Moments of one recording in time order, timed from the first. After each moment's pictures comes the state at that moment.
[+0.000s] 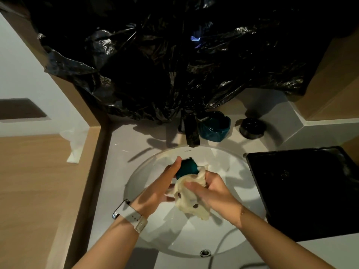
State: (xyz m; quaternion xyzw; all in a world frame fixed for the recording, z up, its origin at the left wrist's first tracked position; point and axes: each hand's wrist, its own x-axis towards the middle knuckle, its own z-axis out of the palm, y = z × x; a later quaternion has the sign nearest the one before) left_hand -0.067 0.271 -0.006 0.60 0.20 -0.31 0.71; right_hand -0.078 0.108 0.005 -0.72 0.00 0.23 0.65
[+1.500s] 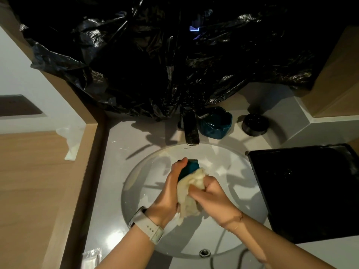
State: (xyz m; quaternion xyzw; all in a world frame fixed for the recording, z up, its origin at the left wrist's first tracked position) left_hand -0.080 0.230 0.003 0.51 0.19 -0.20 0.82; right_hand -0.083 0.112 0.008 -0.69 0.01 0.25 0.68
